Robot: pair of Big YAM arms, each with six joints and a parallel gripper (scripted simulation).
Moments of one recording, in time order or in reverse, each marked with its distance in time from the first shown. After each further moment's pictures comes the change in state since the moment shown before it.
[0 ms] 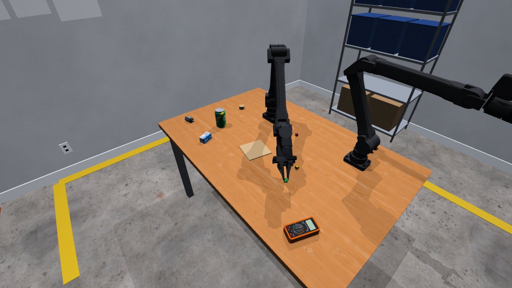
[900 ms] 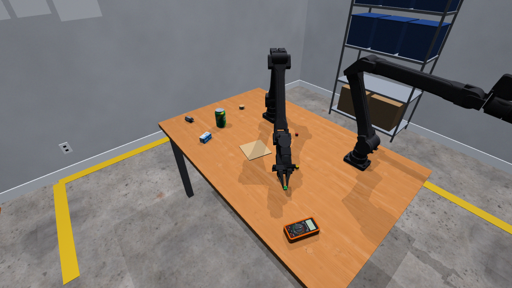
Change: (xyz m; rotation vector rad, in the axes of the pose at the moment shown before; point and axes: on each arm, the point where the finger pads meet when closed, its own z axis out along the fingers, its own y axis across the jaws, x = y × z) left arm 0.000 0.000 0.000 0.000 0.000 0.000; right arm 0.039 0.000 0.025 0.000 -0.022 0.000
